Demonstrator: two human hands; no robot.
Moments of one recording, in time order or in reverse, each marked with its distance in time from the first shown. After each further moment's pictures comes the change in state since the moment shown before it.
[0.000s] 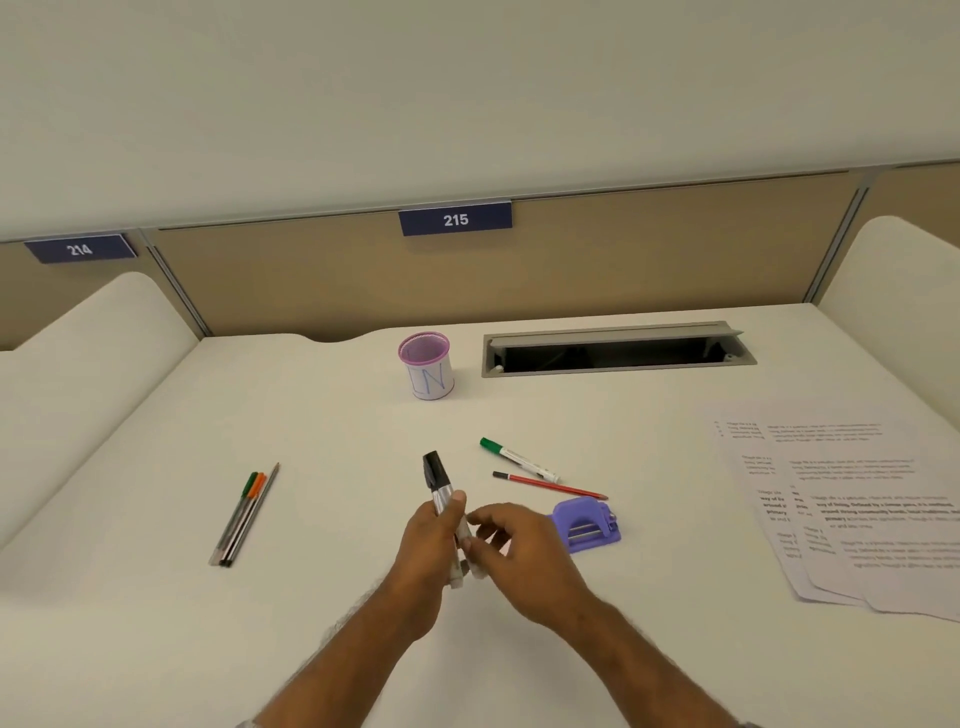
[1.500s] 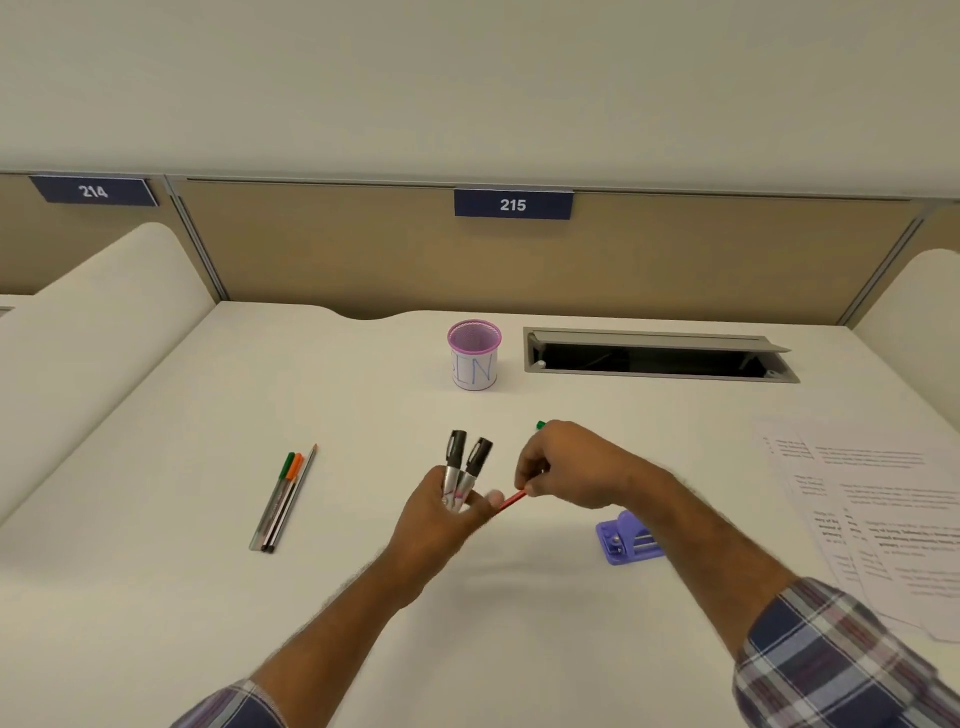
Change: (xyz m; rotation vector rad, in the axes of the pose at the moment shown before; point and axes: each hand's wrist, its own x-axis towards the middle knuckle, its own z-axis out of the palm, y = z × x) left_hand 0.046 0.006 -0.097 0.289 -0.116 0.260; right_hand 0.100 -0.083 -0.018 -0.585 -0.420 0.036
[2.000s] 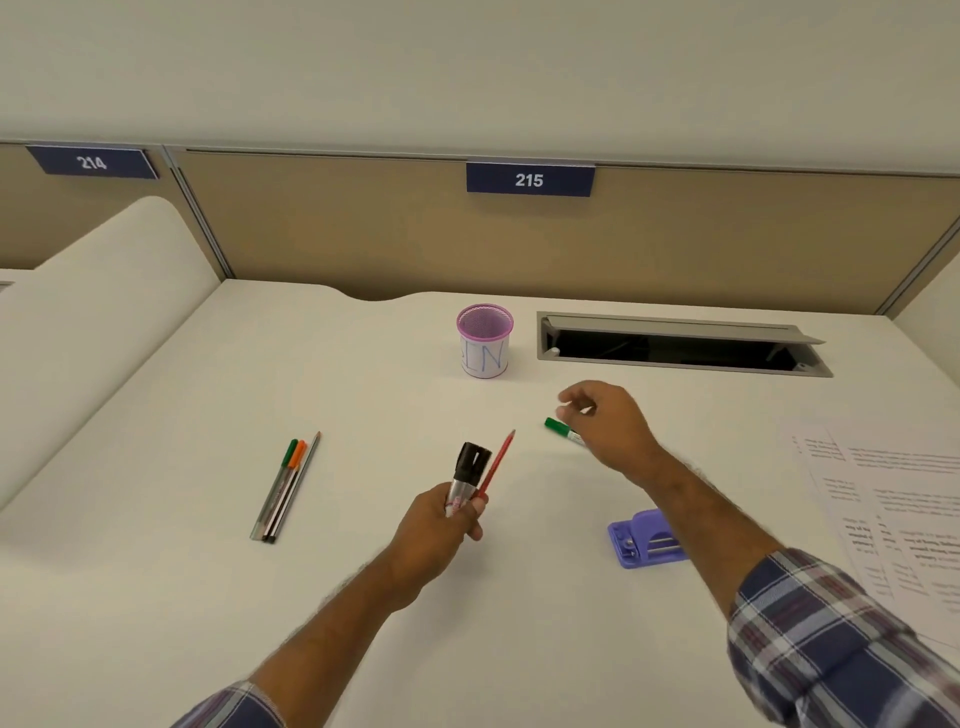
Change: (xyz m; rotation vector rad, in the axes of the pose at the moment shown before) left_hand 0.013 -0.018 -0.001 -0.016 -0.073 -0.145; right_hand 0.050 0.064 0.009 0.416 0.525 0.169
